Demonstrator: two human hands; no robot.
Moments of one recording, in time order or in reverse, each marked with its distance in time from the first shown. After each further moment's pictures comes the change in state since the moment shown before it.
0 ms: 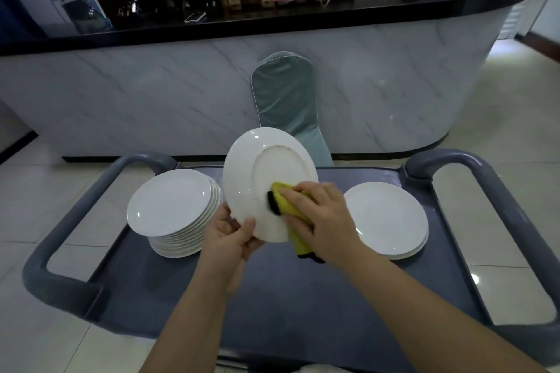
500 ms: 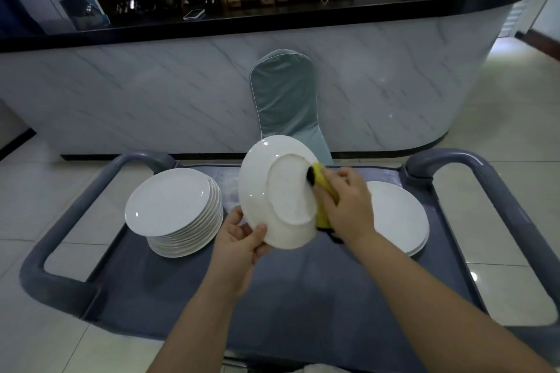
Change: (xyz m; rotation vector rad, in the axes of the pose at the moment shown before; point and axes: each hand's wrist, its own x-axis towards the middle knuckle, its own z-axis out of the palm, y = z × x) left_hand 0.005 -0.021 -0.001 0.074 -0.011 -0.019; right_hand 0.002 0.047 0.005 0.010 0.093 0.392
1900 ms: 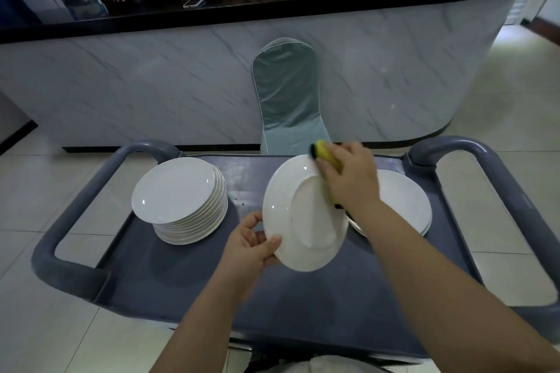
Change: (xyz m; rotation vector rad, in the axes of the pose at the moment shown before) left_hand -0.021 -0.009 -0.016 0.138 -0.104 -0.140; right_hand 0.026 -0.022 -0.009 -0.067 -0.058 0.070
